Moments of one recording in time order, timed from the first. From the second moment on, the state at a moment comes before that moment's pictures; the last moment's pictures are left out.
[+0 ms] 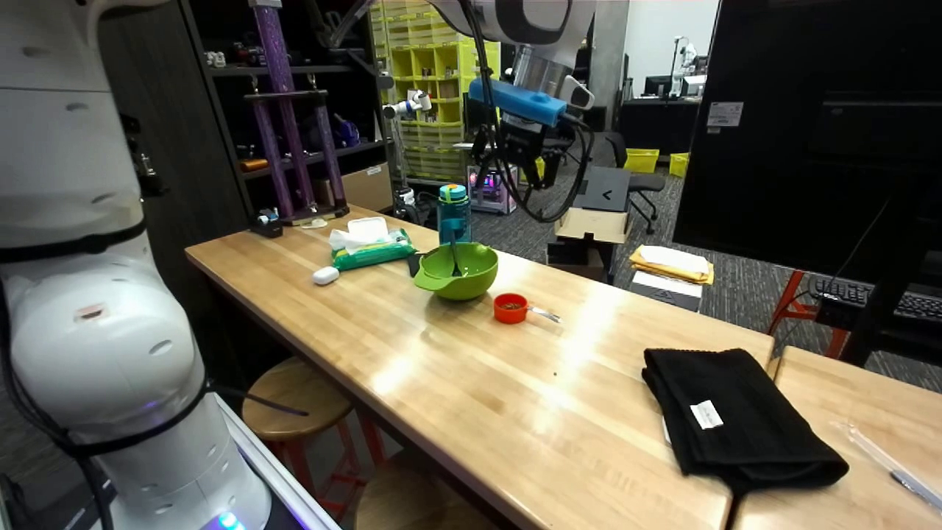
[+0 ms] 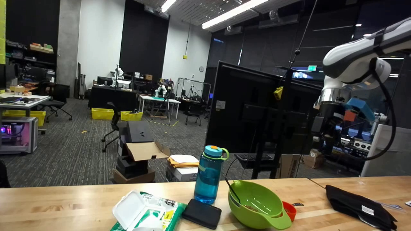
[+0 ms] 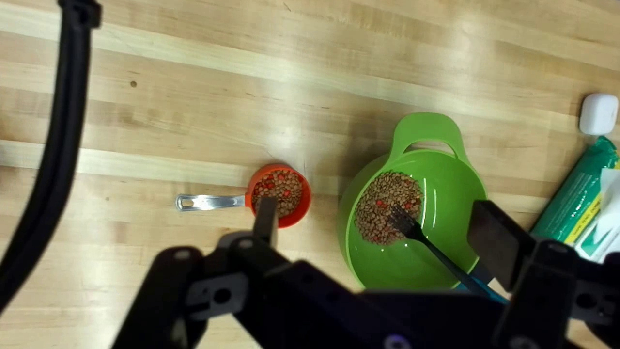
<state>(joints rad) -0.11 0.09 -0.20 -1.76 0.19 1.64 -0.44</state>
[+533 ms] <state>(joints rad) -0.18 0.23 -0.18 -1.75 0.28 1.78 -0.51</state>
